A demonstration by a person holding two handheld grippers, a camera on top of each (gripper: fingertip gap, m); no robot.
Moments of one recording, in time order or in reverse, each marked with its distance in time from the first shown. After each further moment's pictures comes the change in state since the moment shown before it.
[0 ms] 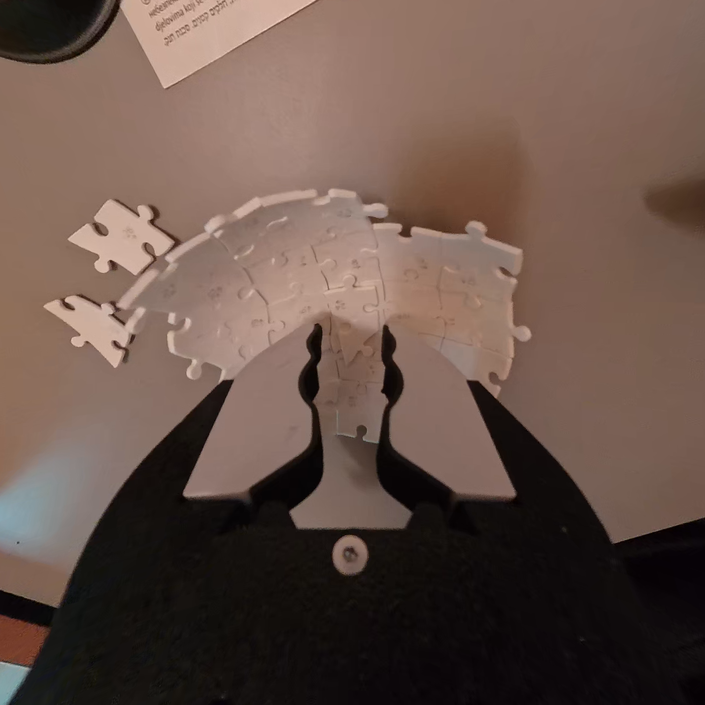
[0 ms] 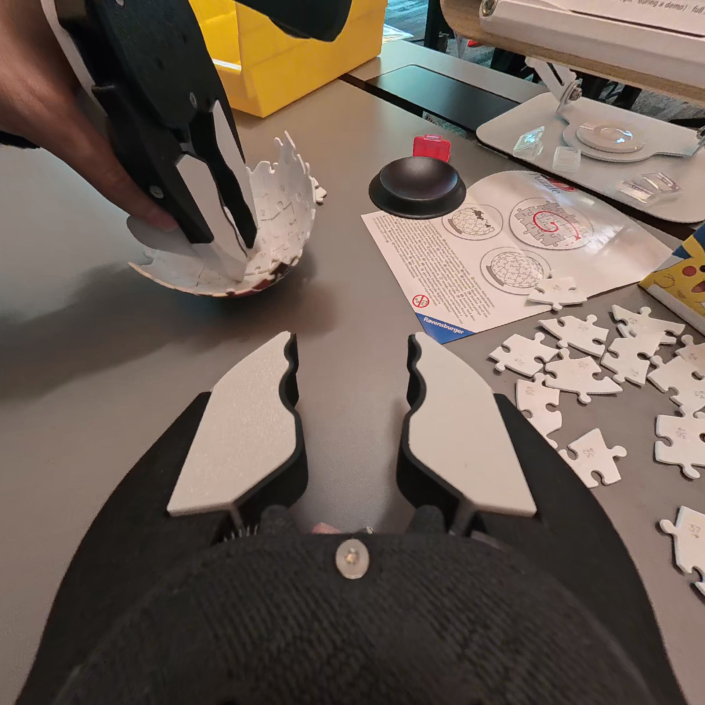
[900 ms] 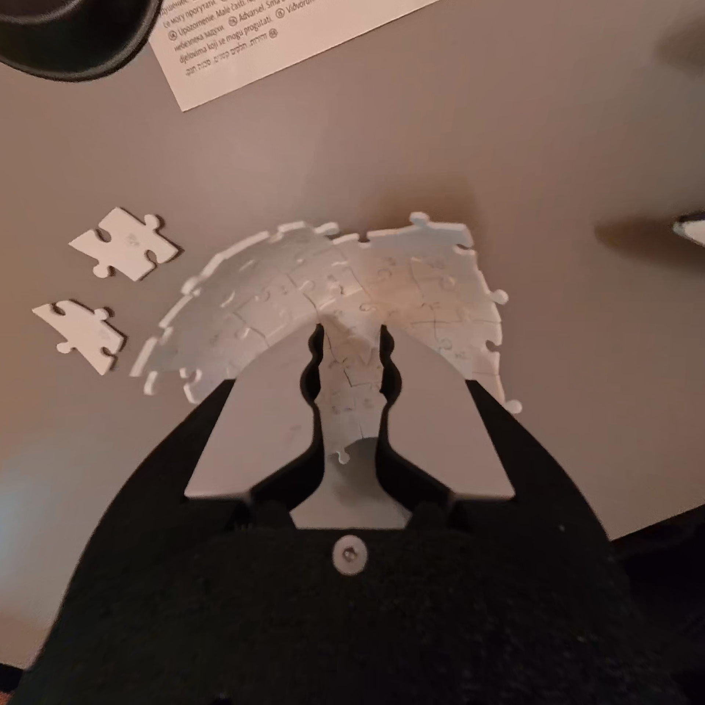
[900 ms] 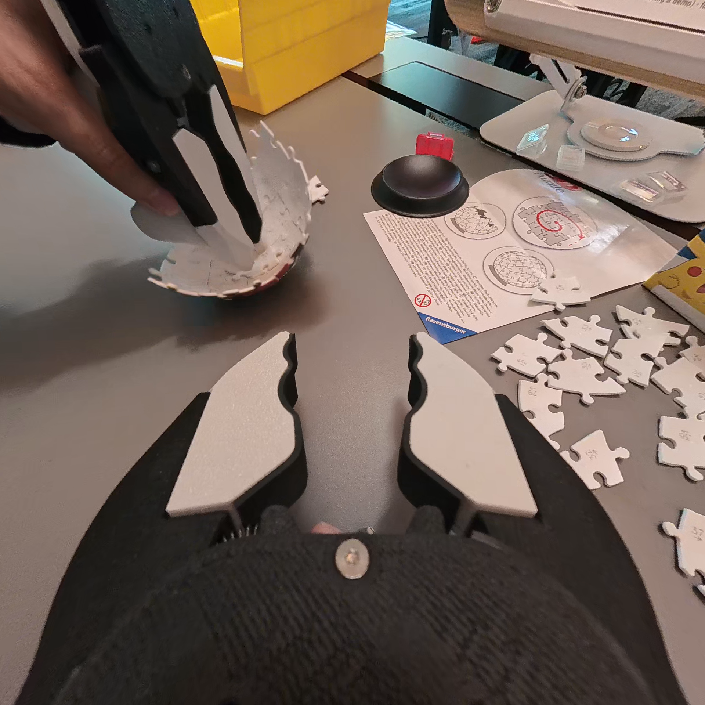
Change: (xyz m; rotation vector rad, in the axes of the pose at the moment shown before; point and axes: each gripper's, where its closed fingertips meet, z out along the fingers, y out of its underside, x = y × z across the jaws) left arm 0.002 -0.008 -0.006 0.079 0.060 -0.047; right arm -0.001 0.001 0.000 -0.005 -0.006 -0.002
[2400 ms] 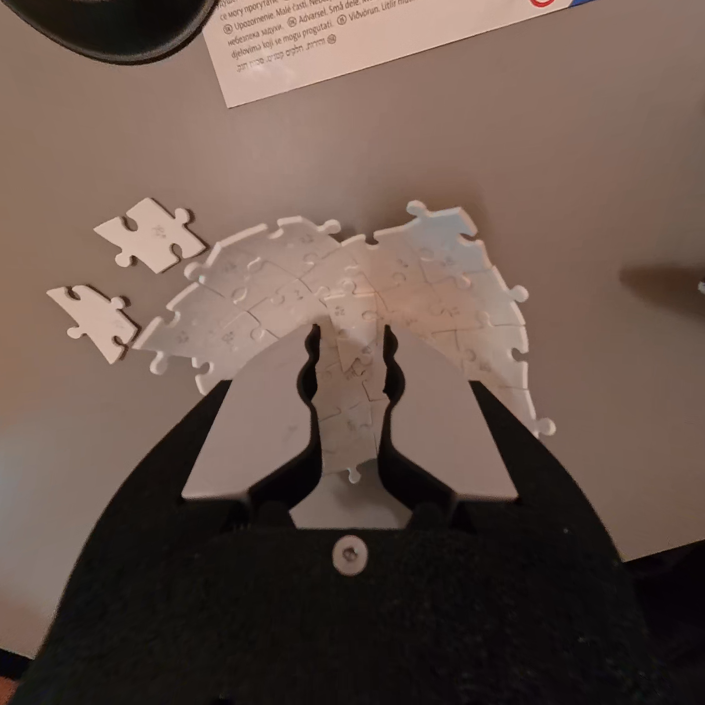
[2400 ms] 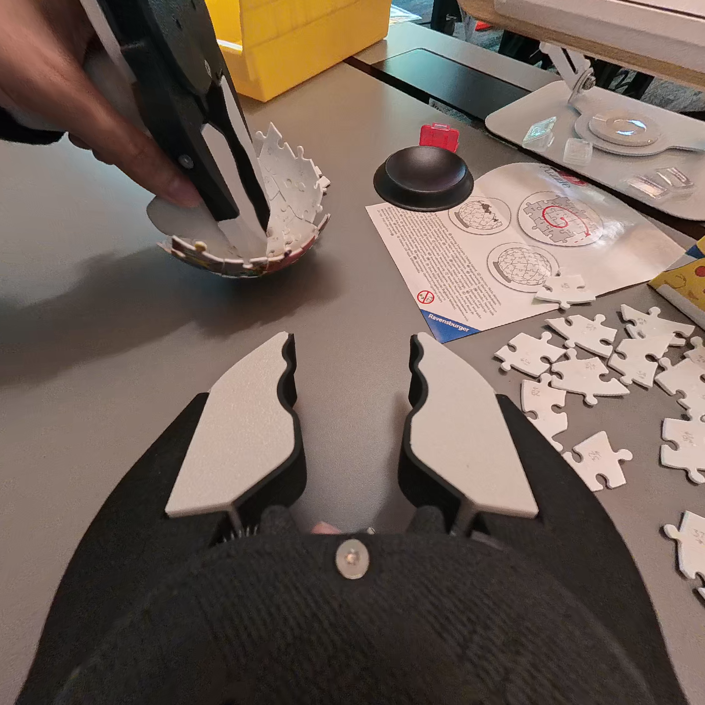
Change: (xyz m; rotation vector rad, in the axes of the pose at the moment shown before) left arm -0.010 -0.004 0.005 -0.009 -0.036 -0.096; right arm -0.001 0.003 0.003 -0.024 0.001 -0.013
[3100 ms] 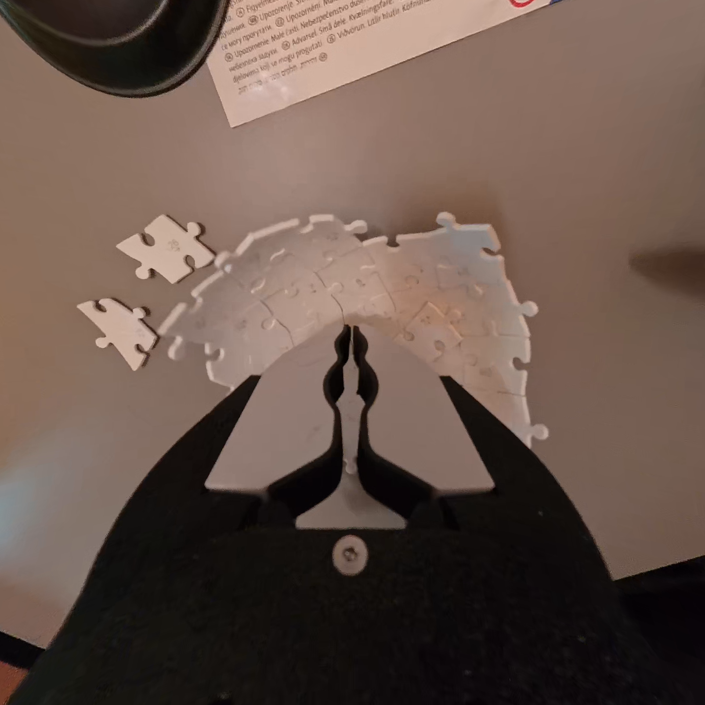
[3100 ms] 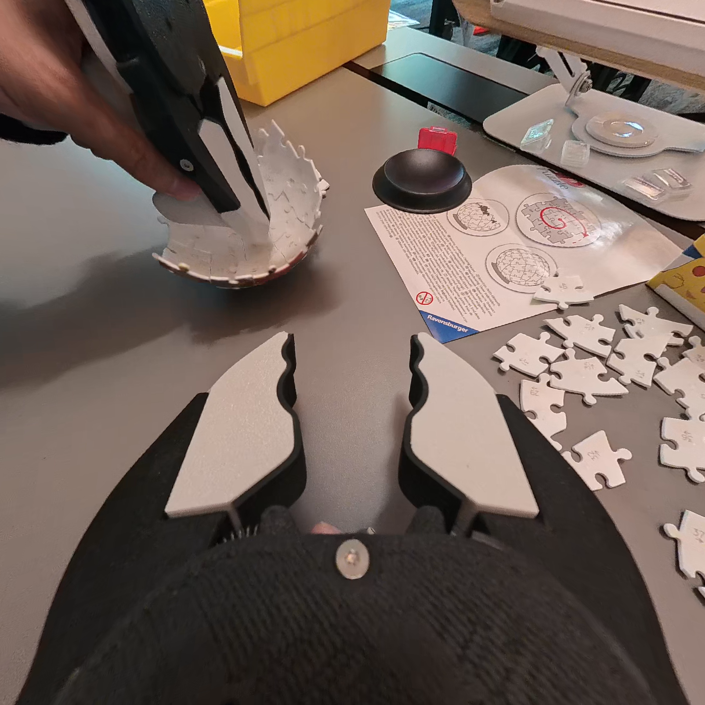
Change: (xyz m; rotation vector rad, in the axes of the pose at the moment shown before) left arm -0.002 -0.002 -0.004 0.029 -0.033 0.063; right arm 0.001 -0.001 -0.001 0.008 0.000 0.005
